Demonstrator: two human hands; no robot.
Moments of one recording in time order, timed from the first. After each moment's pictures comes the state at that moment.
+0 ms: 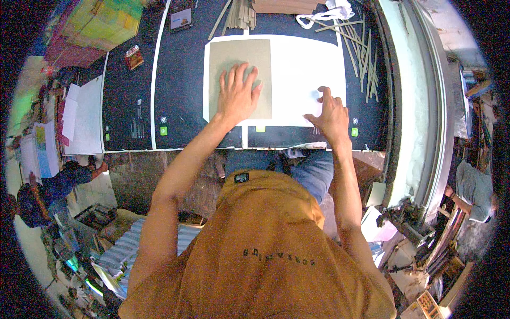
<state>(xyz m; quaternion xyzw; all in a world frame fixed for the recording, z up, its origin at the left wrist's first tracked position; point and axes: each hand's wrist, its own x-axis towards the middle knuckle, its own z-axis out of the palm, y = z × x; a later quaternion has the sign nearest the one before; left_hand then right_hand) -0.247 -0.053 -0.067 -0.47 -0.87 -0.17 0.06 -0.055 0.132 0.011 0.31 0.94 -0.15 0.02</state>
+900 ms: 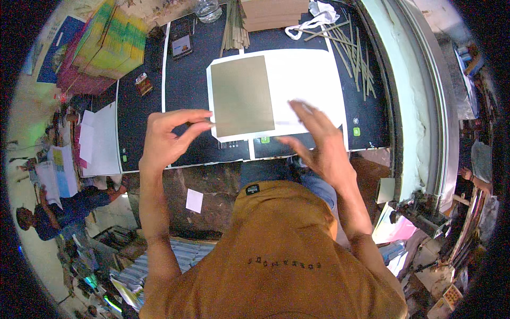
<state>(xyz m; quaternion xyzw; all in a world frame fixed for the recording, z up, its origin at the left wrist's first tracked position) -0.274 -0.149 0.160 -0.51 -0.77 -0.35 -0.13 -0.040 0.063 0.123 0.14 0.91 -0.34 -0.21</state>
